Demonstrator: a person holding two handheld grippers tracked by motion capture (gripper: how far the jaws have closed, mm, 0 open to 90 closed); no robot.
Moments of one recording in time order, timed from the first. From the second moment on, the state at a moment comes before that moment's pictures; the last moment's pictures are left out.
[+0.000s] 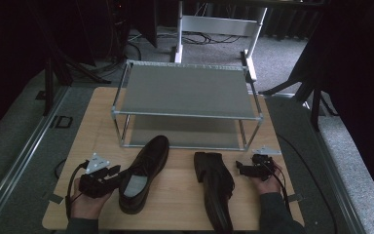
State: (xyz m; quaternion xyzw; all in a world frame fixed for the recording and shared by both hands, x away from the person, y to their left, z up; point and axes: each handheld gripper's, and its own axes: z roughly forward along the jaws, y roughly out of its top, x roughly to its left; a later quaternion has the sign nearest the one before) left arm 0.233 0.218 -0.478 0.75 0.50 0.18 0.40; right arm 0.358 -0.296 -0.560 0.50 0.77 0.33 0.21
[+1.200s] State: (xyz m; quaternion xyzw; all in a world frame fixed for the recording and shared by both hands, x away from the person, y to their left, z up) left arm 0.226 0.209 -0.536 0.78 0.51 0.10 0.35; right arm 0.318 -0.263 -0.519 0.44 0.79 0.41 0.11
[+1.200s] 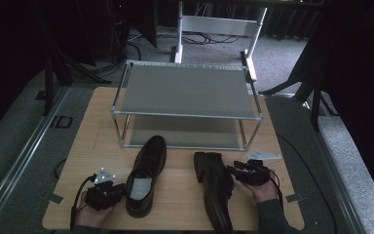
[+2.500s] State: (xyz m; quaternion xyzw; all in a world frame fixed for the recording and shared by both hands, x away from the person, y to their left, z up) left arm 0.223 0.204 -0.537 0.77 0.50 0.09 0.38; right arm 0.295 -0.161 -0.478 0.31 0.85 0.39 0.16
